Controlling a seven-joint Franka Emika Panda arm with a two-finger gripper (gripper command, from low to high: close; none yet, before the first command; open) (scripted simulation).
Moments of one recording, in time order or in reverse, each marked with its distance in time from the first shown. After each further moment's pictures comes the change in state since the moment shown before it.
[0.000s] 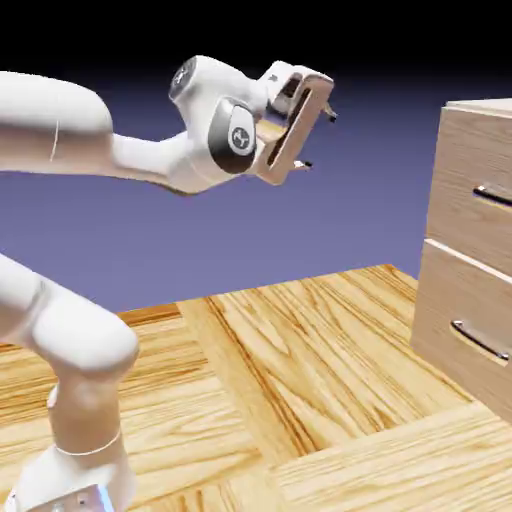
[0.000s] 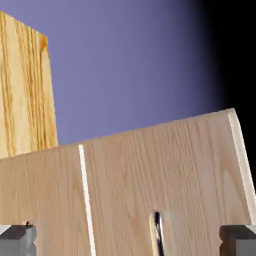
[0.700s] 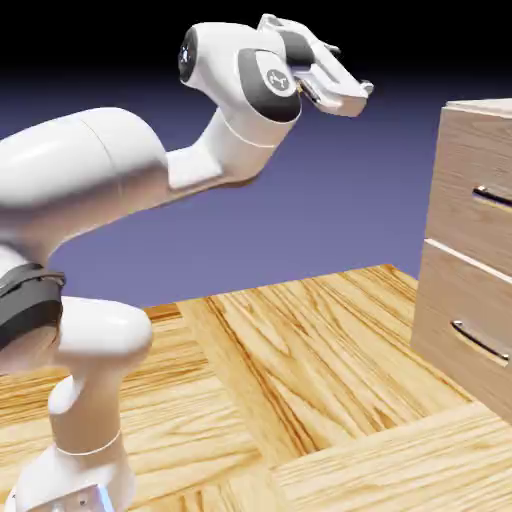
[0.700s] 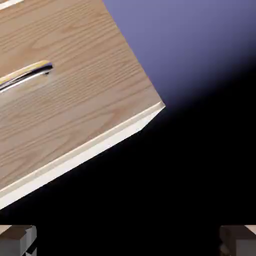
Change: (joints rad) arm 0.507 -0.239 -0.383 0.275 -0.756 -0.125 -0.913
